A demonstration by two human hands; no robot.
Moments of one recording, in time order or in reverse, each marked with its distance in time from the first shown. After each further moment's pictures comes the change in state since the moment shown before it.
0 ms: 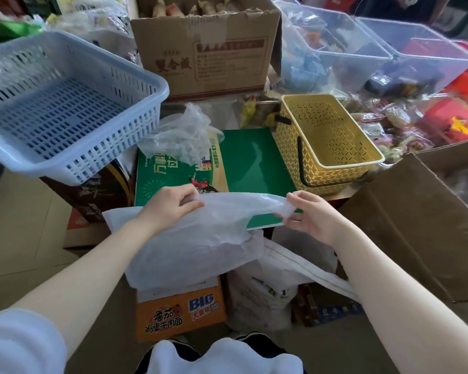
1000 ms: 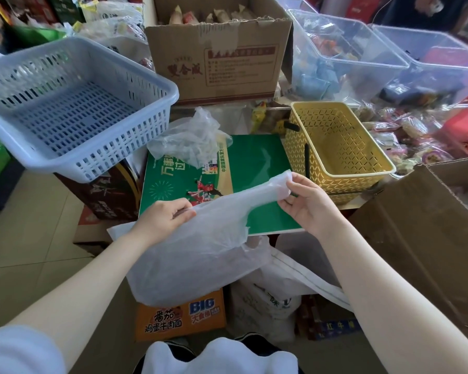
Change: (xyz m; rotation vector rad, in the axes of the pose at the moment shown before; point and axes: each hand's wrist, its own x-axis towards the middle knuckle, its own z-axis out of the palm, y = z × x) left_hand -0.021 -0.016 0.010 0.048 0.055 -0.076; right_hand 0.014 -0.023 0.020 0.356 -0.138 -0.181
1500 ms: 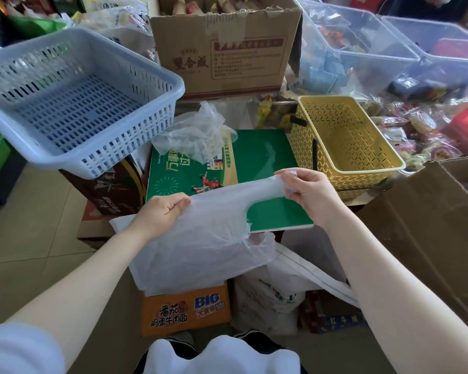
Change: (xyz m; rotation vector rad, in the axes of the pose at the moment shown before) left_hand -0.003 -0.017 -0.010 -0.123 0.058 0.010; right_hand 0.006 0.001 0.021 -0.556 0.098 -0.133
